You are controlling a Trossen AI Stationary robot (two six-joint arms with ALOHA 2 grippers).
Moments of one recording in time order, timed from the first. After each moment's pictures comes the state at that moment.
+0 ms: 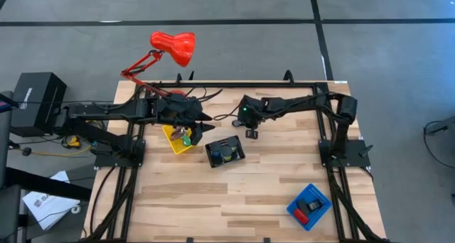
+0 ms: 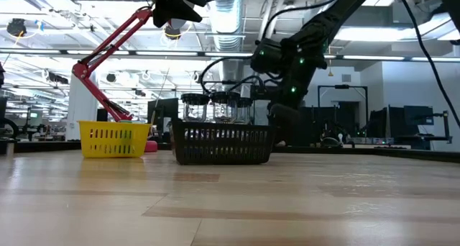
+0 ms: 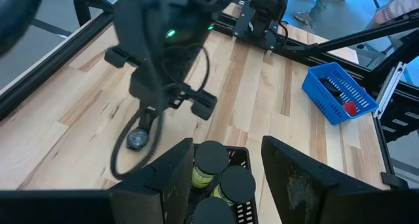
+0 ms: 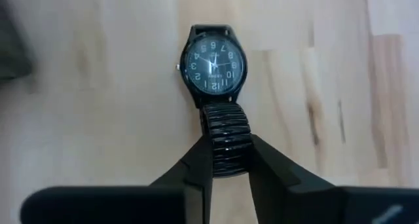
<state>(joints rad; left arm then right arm) 0.08 1.21 1.10 -0.43 -0.07 -0.29 -0.33 1.87 1.12 -0.37 0.05 -0.28</state>
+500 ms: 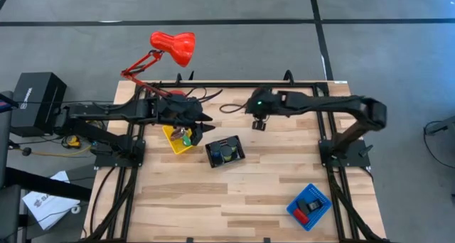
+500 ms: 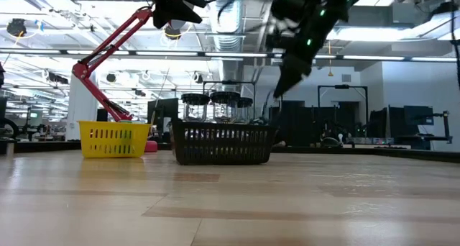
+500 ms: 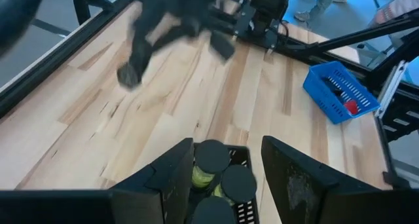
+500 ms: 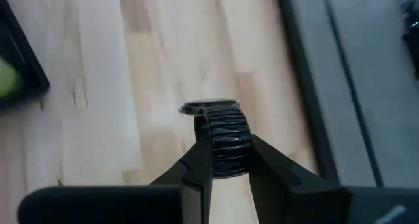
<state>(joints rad) 0.08 1.21 1.08 -0.41 -0.07 -0.29 -0.29 1.54 1.12 -0.50 0.27 -0.28</state>
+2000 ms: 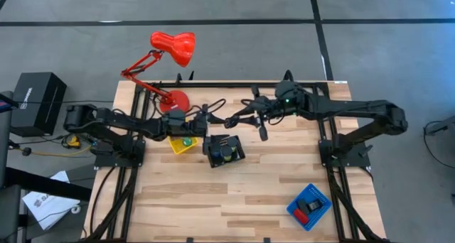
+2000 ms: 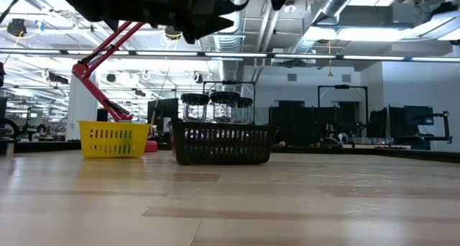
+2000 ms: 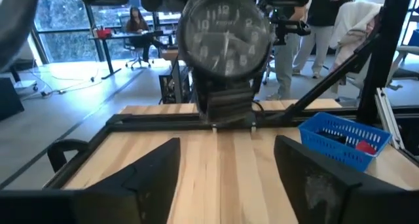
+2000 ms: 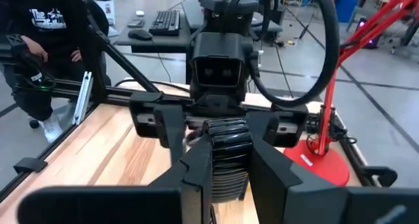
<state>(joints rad) 0.05 1.38 0.67 0.68 -0.01 0.07 -0.16 1.33 1.12 -0.02 -0.27 -0.14</state>
